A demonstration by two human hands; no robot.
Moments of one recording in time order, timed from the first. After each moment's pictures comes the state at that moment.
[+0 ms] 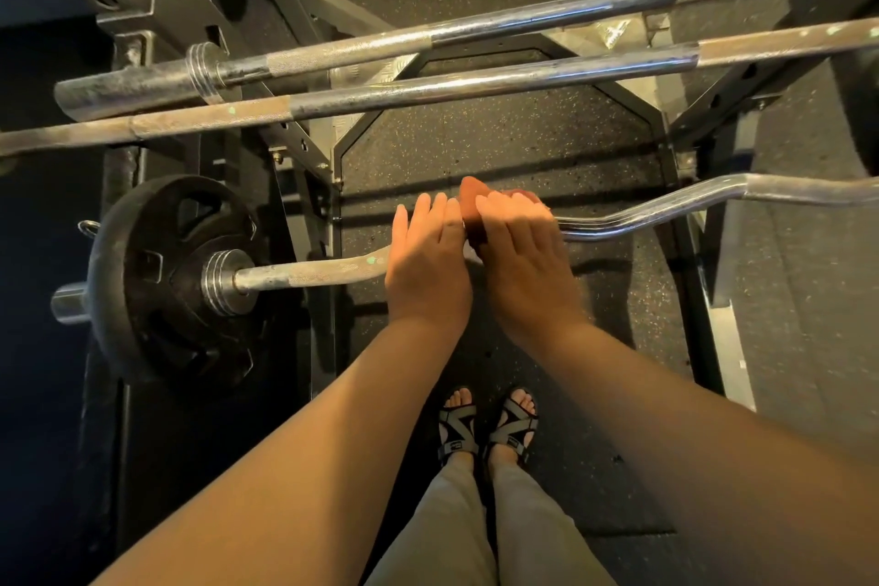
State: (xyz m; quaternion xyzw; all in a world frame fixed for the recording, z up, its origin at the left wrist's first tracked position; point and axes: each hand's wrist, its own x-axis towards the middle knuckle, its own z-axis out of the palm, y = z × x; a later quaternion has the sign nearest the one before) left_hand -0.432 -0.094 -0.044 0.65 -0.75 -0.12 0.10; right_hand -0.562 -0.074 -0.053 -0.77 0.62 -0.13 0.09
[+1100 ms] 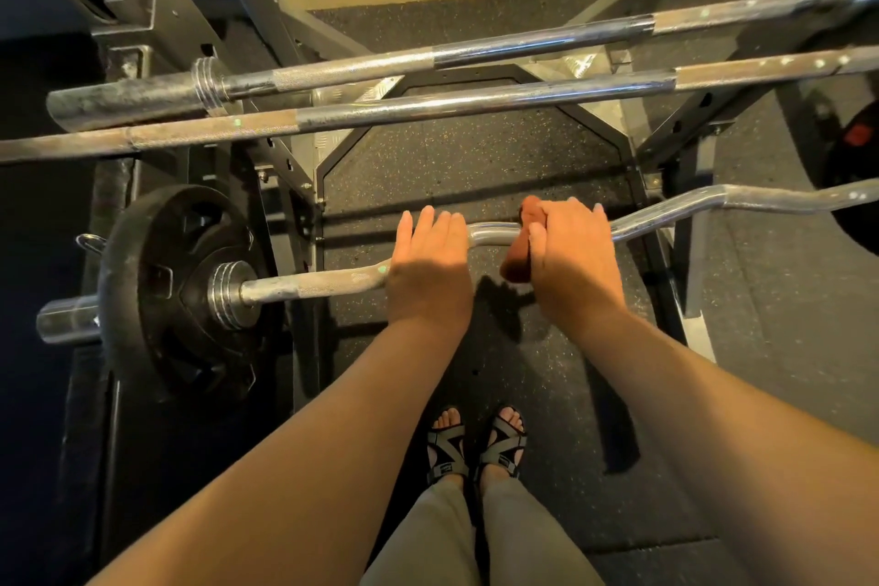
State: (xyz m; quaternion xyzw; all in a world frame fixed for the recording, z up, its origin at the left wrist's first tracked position) left_hand -0.414 -0.097 -0.043 0.58 -0.80 -0.05 0.14; right_hand -0.587 -0.097 -0.044 -0.68 0.72 -0.08 0.07
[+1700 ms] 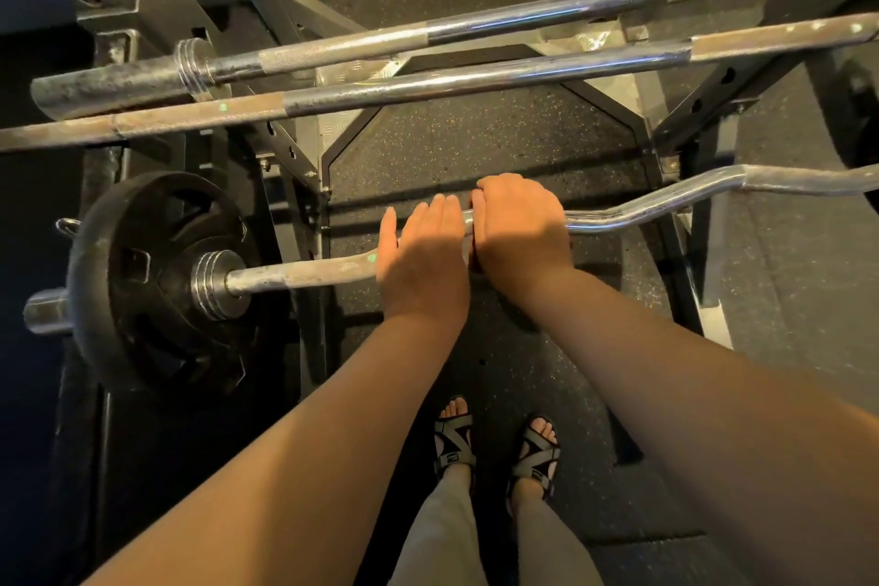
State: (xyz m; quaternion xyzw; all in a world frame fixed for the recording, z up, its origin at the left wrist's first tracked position) left_hand -0.423 -0.097 -0.054 0.64 -0.76 -0.05 0.10; right_hand -0.545 -0.121 -0.057 -0.75 0.66 -0.07 0.01
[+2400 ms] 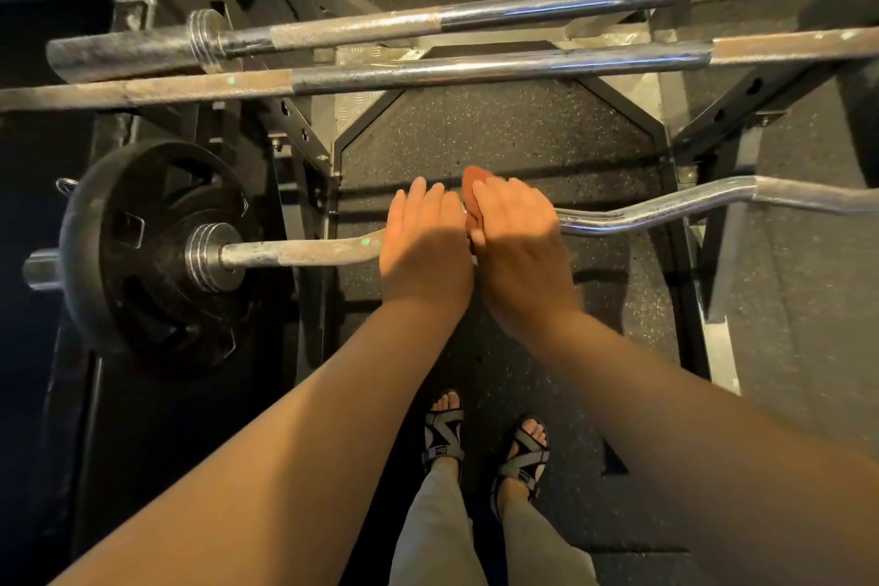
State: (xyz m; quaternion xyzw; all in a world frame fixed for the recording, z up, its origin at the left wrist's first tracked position) left_hand -0.434 -0.100 -0.049 0.66 -0.75 -0.05 0.07; right_hand -0.555 -0.089 -0.068 -0.77 0.61 -0.18 0.01
